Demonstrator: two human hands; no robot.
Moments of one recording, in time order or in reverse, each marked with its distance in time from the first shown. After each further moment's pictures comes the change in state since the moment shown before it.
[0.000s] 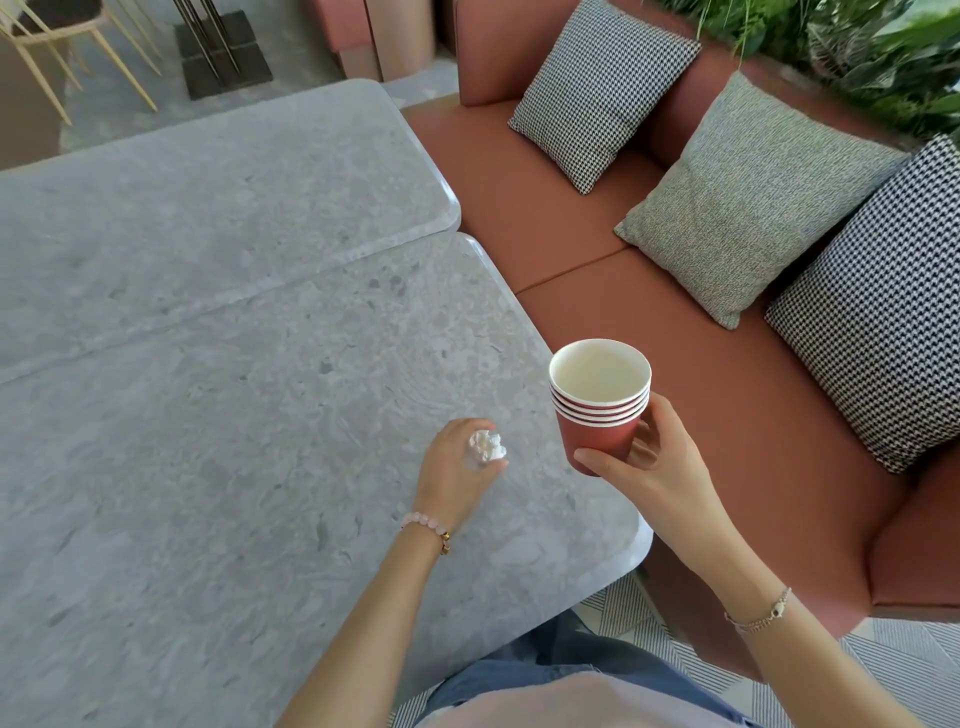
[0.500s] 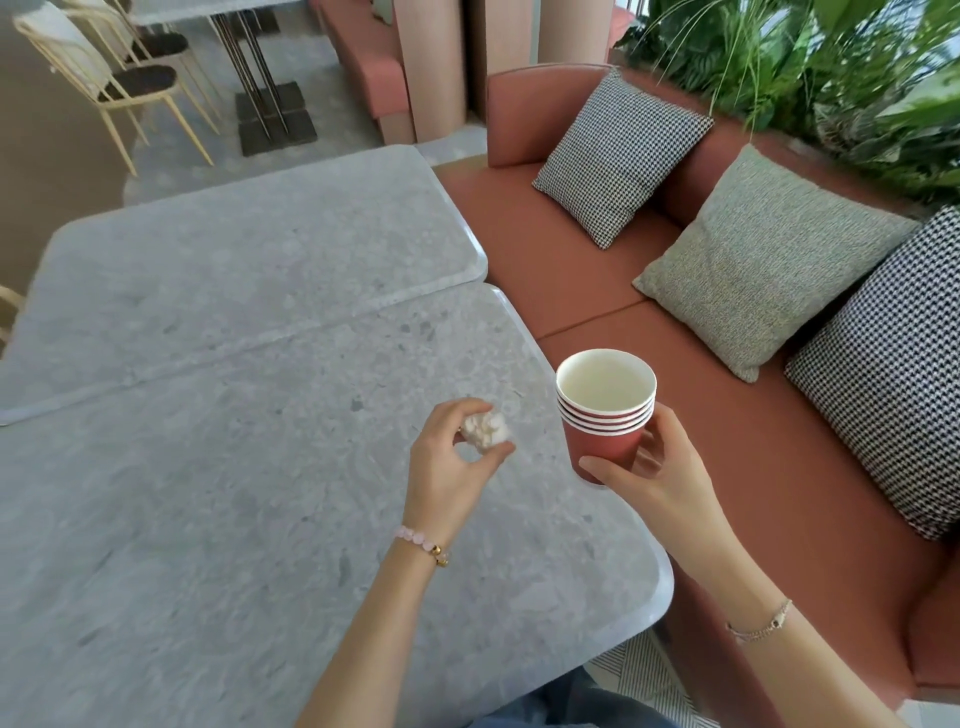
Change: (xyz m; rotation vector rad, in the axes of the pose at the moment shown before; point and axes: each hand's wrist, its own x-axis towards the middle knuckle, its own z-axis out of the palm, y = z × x) left_hand 0.007 0.061 -0.055 -0.192 0.244 0.149; right_hand 0.019 -0.027 0.008 0.021 0.011 -0.071
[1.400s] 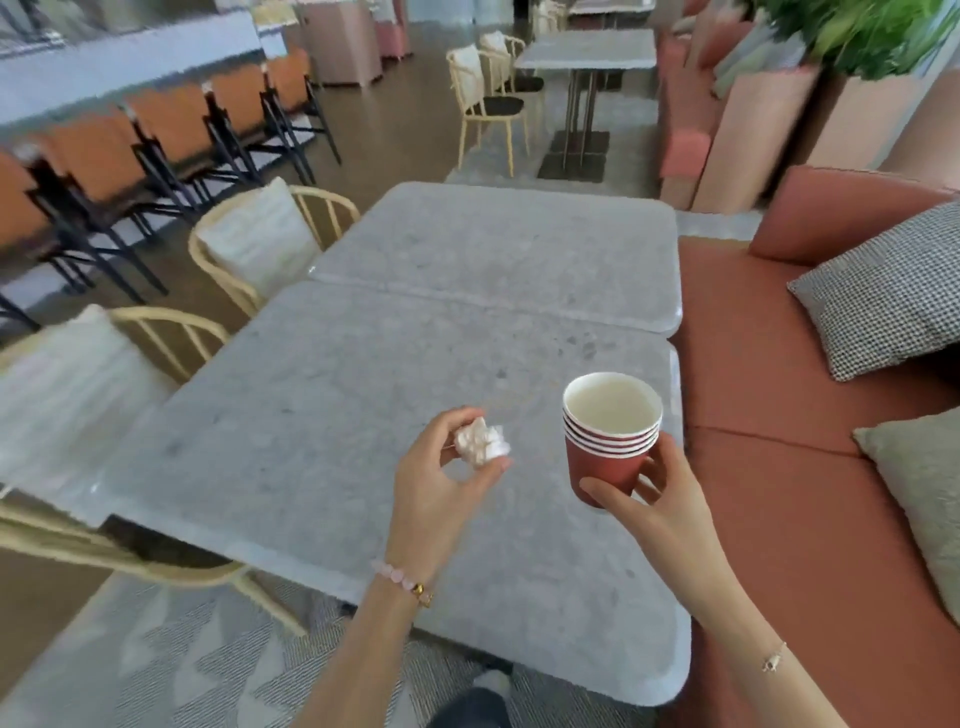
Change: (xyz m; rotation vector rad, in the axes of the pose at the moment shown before) left_hand -0.111 0.082 -0.015 0.063 0.631 -0.202; right_hand 0.012 -0.023 -0.001 0.088 -0.593 -0.218
